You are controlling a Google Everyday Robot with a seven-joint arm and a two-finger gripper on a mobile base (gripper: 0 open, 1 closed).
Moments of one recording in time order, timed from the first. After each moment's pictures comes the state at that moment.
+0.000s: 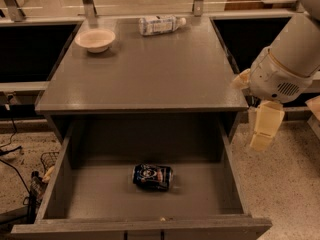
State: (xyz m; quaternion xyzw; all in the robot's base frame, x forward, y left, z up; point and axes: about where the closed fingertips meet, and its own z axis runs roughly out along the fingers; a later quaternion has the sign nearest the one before) arm 0.450 -0.181 0.891 -0.66 0.74 0.07 0.12
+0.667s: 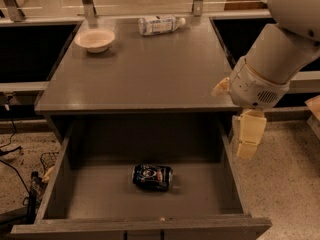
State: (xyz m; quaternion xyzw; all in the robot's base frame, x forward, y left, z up) arm 0.441 -0.144 0.877 -0.70 0.70 0.08 0.11
